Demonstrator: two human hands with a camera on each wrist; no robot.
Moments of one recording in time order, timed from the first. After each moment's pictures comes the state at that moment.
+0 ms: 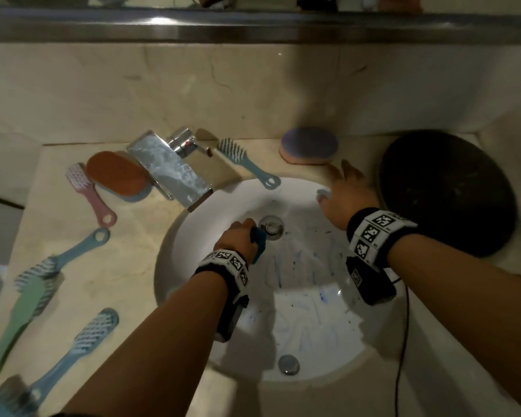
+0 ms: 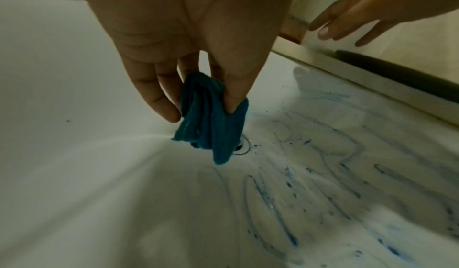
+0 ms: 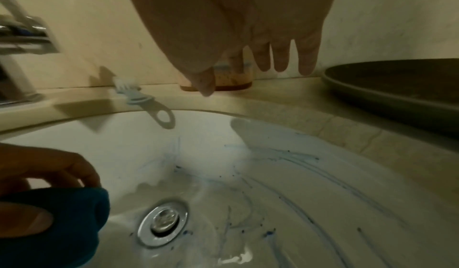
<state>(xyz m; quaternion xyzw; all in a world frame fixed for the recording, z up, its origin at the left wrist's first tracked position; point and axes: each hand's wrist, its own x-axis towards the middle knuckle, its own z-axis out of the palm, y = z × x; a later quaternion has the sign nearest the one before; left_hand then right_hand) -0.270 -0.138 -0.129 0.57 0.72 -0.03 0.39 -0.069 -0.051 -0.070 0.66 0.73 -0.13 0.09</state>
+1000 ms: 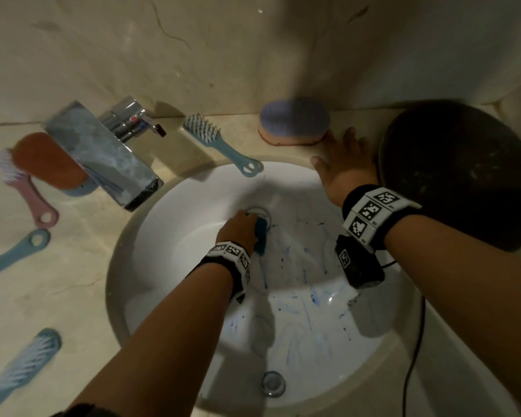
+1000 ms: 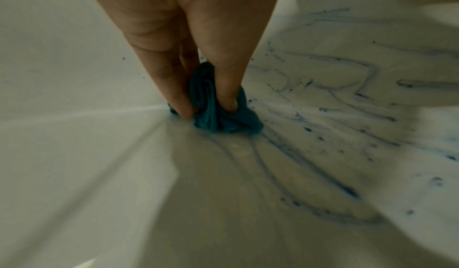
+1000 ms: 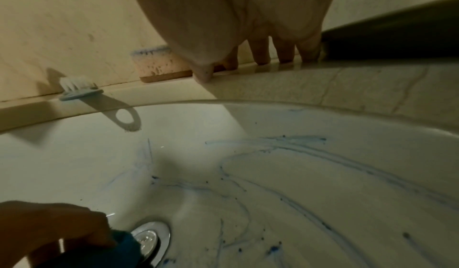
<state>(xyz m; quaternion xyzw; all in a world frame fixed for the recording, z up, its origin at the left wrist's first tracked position) -0.233 -0.108 -0.195 0.64 0.69 -0.06 0.33 -0.050 0.001 -0.130 0.69 0.71 -0.13 0.07</state>
